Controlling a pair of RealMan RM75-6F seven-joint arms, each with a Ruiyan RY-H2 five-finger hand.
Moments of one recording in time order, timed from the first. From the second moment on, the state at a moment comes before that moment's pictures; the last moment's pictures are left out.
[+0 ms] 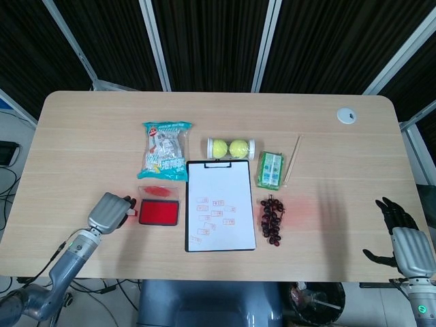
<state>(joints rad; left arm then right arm) -0.53 -1.48 0.00 -1.39 1.42 1.06 0.45 0.08 -1.06 0.05 -1.69 -1.43 1.39 0.07</state>
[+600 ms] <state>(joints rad) -0.60 -1.54 -0.10 -1.59 1.21 1.04 0.82 0.08 -1.05 0.06 -1.70 -1.41 1.36 0.11</state>
